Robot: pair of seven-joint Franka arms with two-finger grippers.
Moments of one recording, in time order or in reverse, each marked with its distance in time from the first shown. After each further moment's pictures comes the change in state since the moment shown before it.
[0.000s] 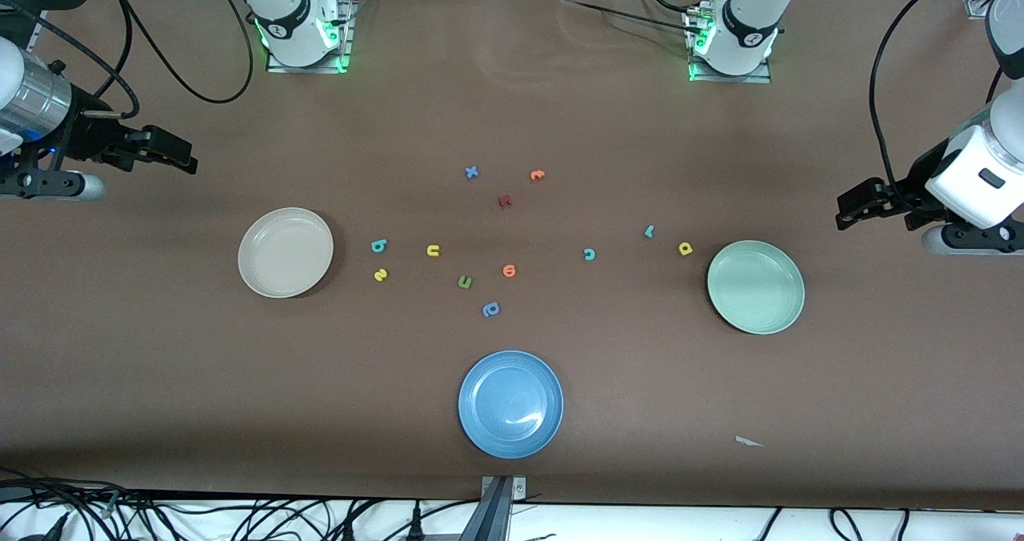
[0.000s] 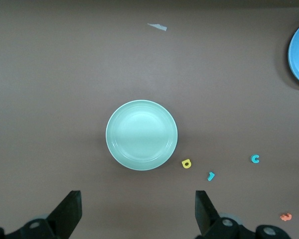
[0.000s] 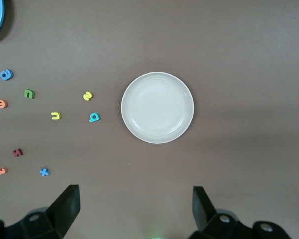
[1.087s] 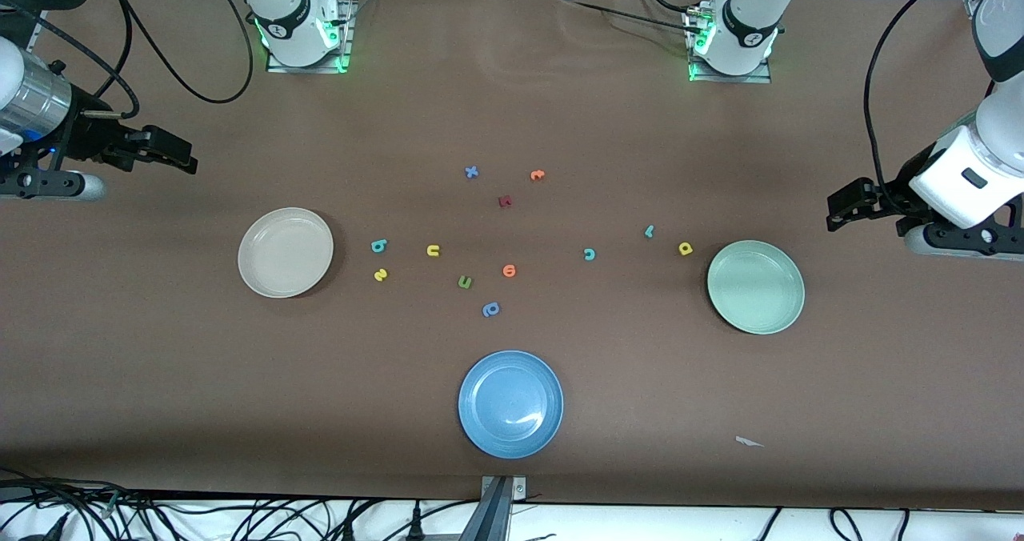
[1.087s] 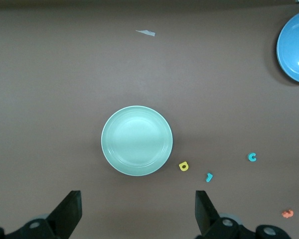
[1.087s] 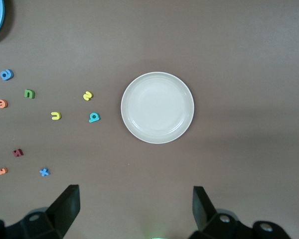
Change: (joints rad) left arm -0.012 0.000 -0.010 0.011 0.000 0.024 0.023; right arm 0.000 0.000 0.000 0.000 0.000 0.000 0.000
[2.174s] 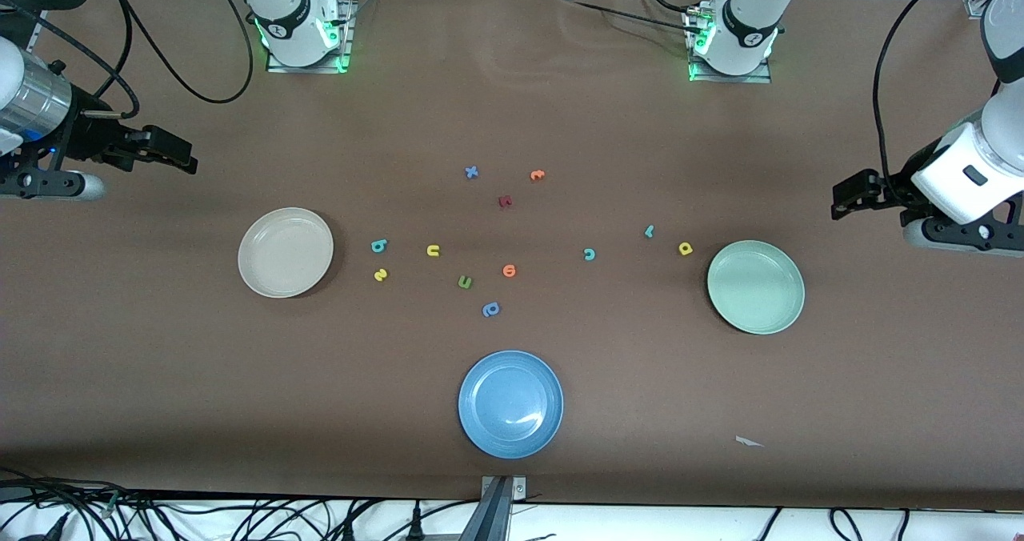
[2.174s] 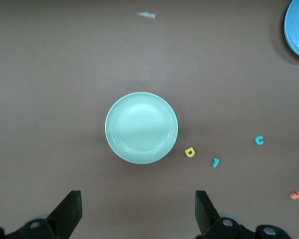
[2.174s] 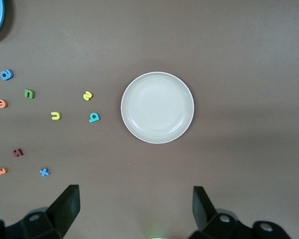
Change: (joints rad) left arm 0.010 -0.002 0.010 -0.024 0.001 -0.028 0.081; right arm 0.000 0.000 0.000 0.000 0.000 0.000 0.000
